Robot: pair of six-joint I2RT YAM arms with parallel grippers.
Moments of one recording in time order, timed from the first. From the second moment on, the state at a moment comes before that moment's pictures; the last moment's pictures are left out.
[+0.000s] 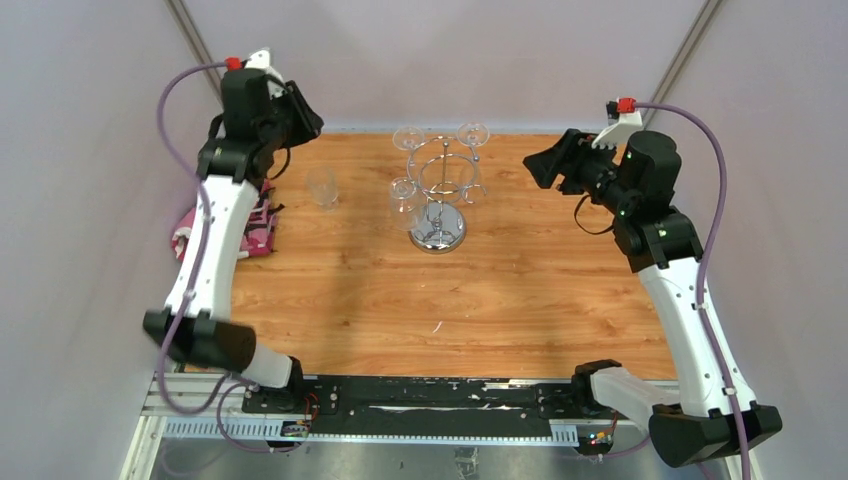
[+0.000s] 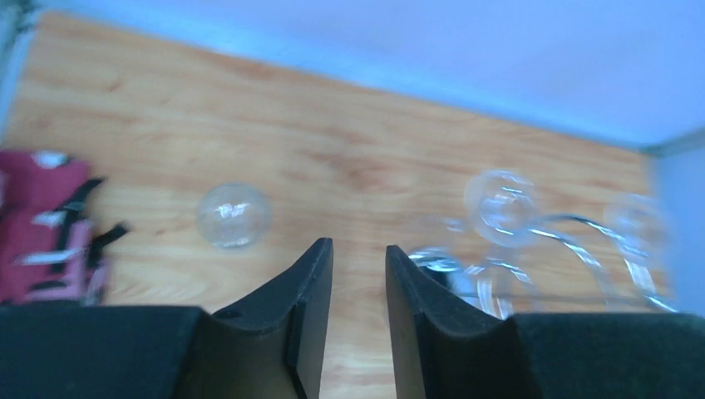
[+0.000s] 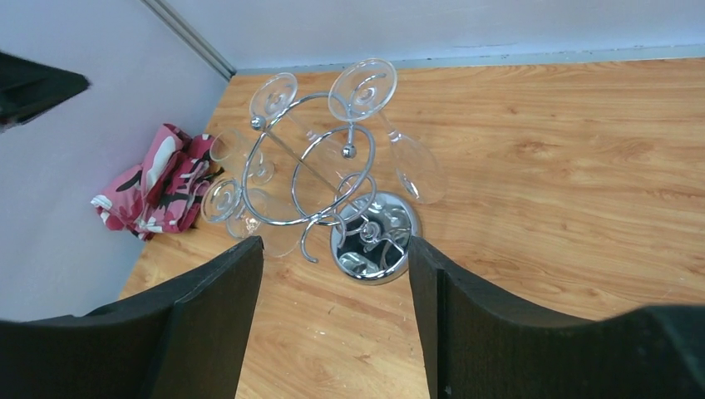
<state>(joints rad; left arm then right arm) -0.10 1.61 1.87 -0.75 -0.03 -0.33 0.20 1.05 1.32 -0.45 -0.28 0.38</state>
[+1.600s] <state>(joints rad) -0.29 1.31 0.95 0.11 0.39 -0.94 0.22 1.07 1.34 -0.43 -0.35 0.34</state>
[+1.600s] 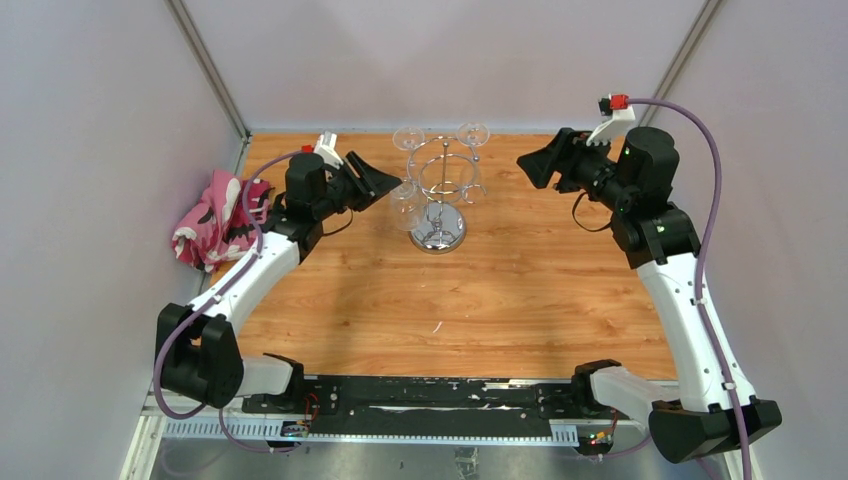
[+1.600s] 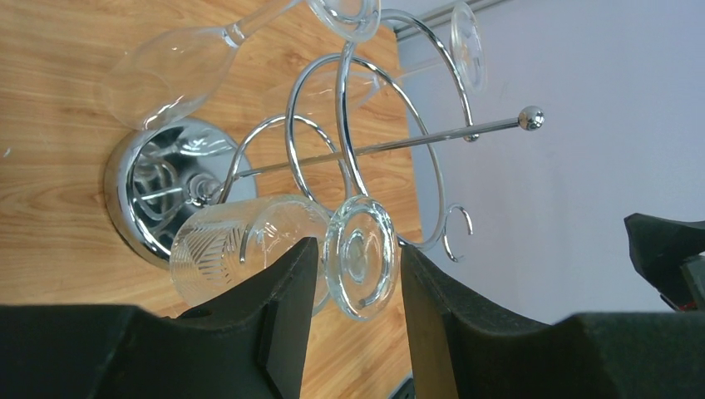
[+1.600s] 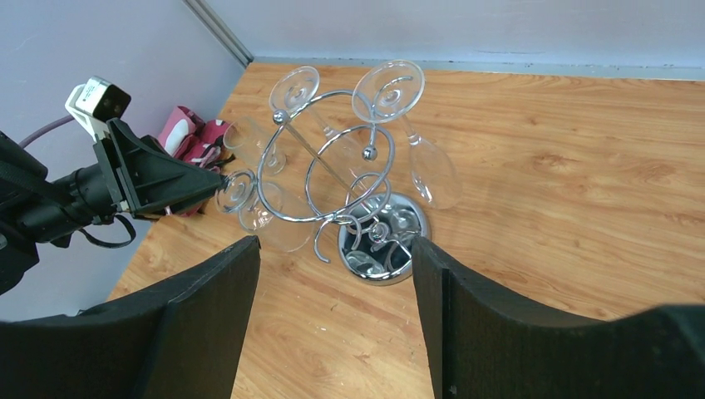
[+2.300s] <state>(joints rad) -0.31 1.29 0.96 0.10 0.38 -0.94 0.22 1.07 1.34 -0.42 -0.34 0.34</state>
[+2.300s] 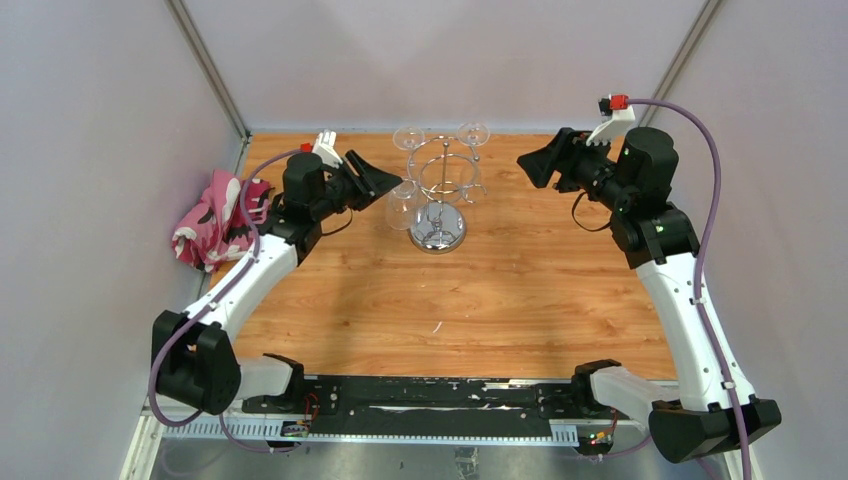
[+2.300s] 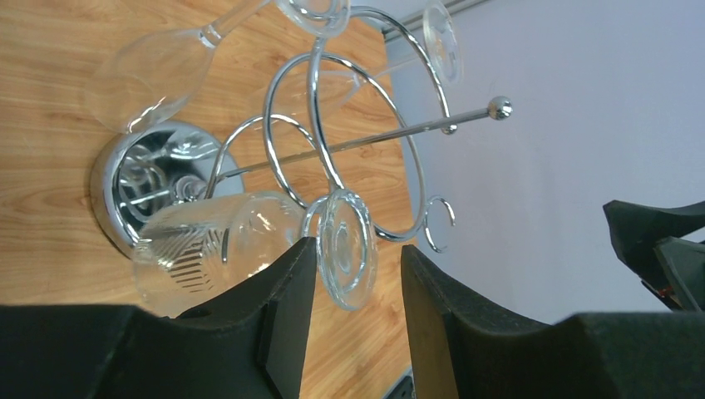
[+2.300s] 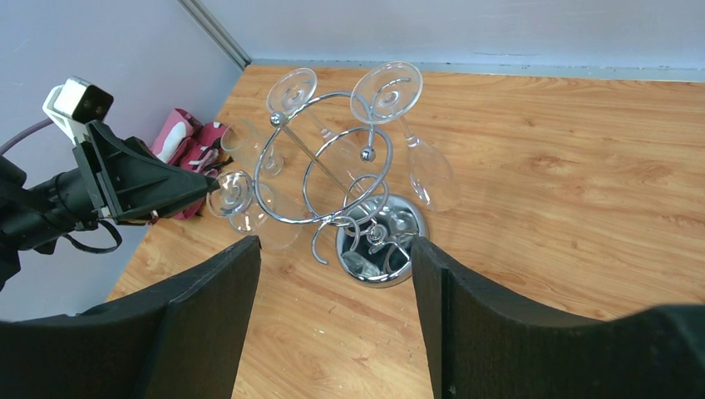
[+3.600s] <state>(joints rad) -0.35 1.32 0.98 0.11 0.41 -0.93 0.30 1.14 1.32 -0.43 -0.43 0.36</state>
